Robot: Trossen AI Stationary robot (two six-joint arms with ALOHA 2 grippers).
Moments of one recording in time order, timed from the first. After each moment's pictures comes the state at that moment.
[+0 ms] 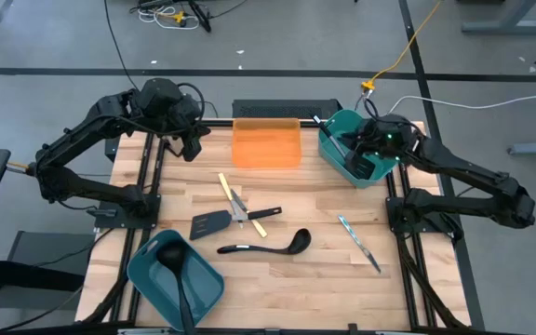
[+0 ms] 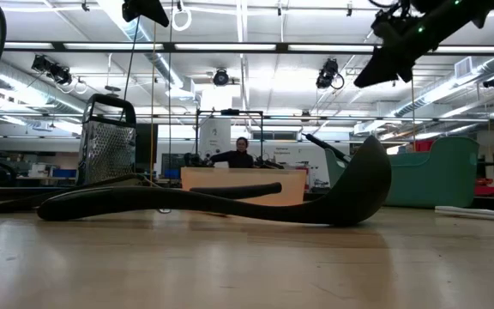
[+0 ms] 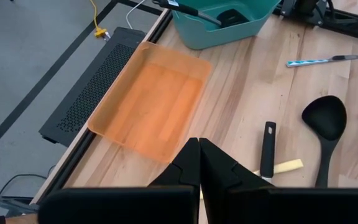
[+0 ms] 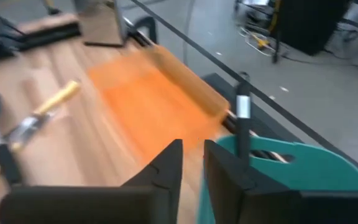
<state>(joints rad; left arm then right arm) 0.47 1.18 1.55 -1.10 0.03 0.03 -0.54 0.84 0.77 -0.42 0.04 0.02</state>
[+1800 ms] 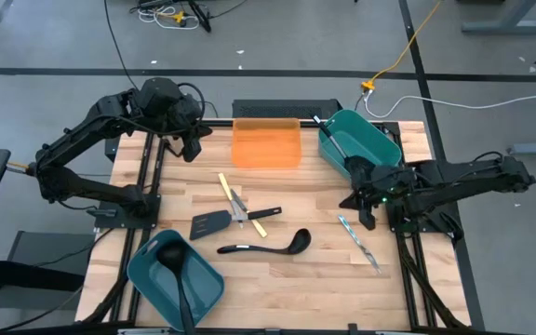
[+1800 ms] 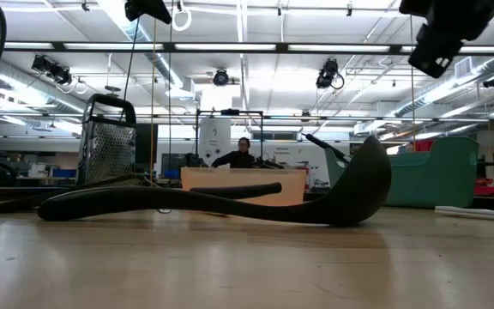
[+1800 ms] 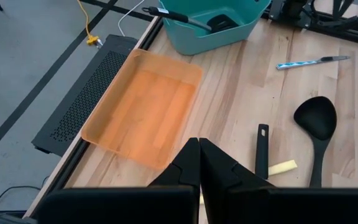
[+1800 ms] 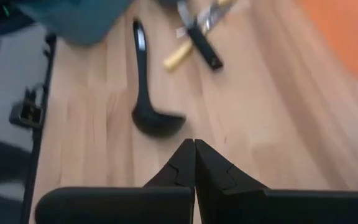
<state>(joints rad) 0.47 1.18 1.55 -1.08 0.06 0.06 0.12 0.81 0.77 -0.71 -0.02 0.40</state>
